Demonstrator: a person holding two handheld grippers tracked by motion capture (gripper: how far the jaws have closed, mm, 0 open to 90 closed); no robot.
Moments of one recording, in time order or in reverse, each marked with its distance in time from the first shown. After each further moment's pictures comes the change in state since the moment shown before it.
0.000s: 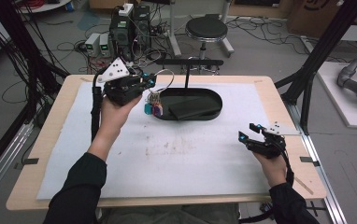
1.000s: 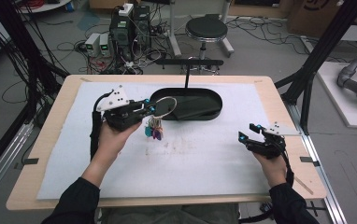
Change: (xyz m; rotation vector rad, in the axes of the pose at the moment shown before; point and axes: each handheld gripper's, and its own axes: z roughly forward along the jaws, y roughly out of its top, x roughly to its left) left arm -0.037 -0.040 -0.024 0.029 -0.094 -0.007; right arm 0.001 0.000 0.000 0.007 -0.001 -0.003
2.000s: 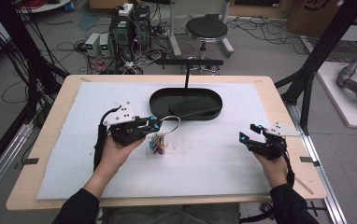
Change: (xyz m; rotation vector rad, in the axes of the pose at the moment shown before) left arm -0.022 -0.038 0.005 0.058 -0.103 -0.037; right arm 0.001 0.000 -0.004 -0.004 -0.002 0.005
